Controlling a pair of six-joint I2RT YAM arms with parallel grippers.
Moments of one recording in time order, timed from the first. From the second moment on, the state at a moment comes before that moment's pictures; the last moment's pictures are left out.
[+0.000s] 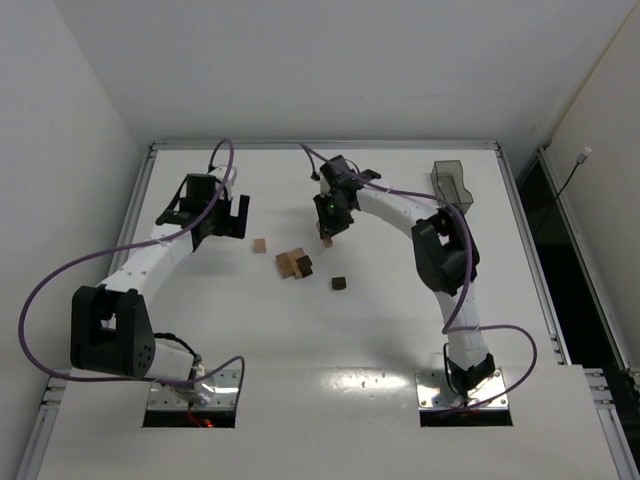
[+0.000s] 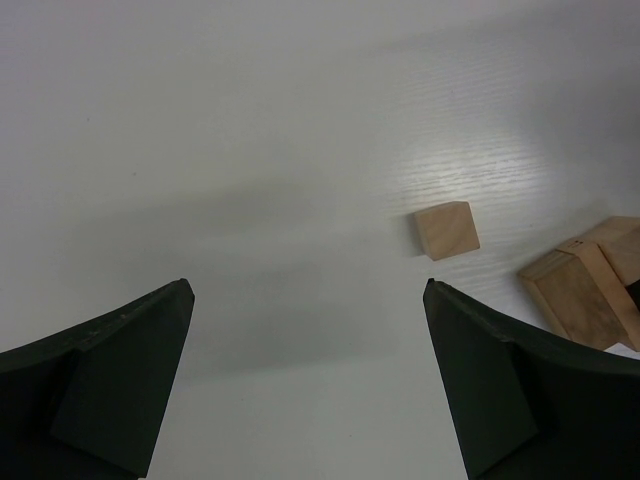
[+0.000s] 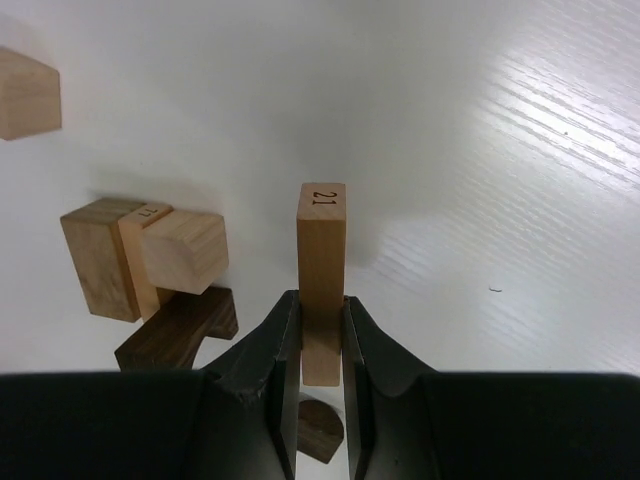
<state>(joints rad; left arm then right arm) -0.13 1.39 0.99 -0.34 -0.07 0.06 0.58 2.20 1.74 -0.65 -0.14 0.20</state>
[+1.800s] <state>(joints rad) -0.13 1.47 1.05 -0.37 -0.03 0.04 0.38 1.89 1.46 -0.45 -0.18 0.14</state>
